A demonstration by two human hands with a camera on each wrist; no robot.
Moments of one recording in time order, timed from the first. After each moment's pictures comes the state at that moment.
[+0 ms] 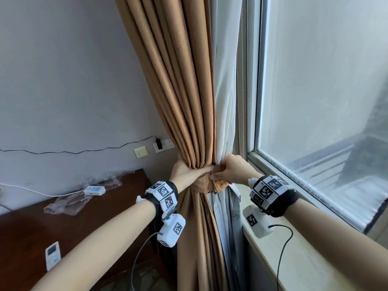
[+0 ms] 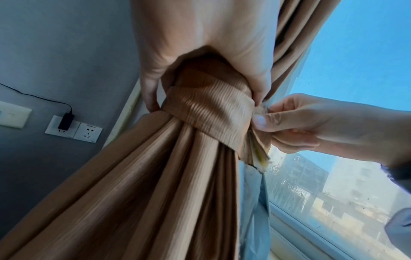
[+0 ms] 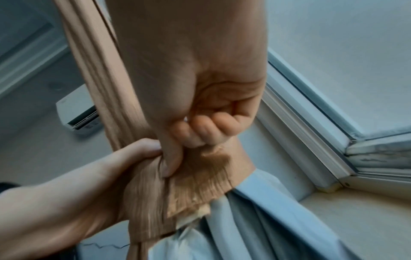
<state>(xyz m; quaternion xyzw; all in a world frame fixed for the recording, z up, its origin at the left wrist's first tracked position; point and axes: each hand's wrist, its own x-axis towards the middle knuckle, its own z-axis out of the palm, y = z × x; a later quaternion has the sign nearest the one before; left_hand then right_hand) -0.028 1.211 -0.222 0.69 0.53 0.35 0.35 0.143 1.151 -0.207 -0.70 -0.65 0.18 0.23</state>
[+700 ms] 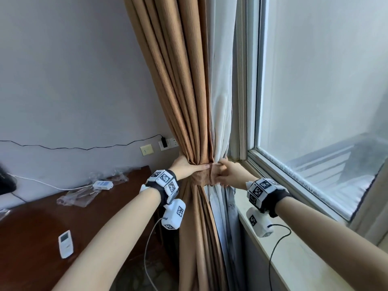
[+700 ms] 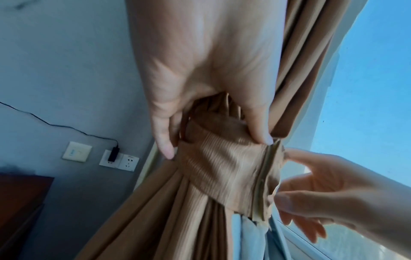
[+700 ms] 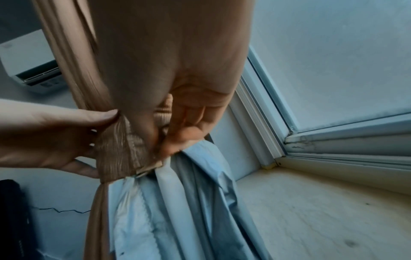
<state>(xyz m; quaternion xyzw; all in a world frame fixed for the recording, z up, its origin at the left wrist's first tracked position) -0.048 1.200 -0.208 0.72 0.55 0.23 0.35 0.141 1.130 -0.245 -0.64 -0.69 0.22 0.27</state>
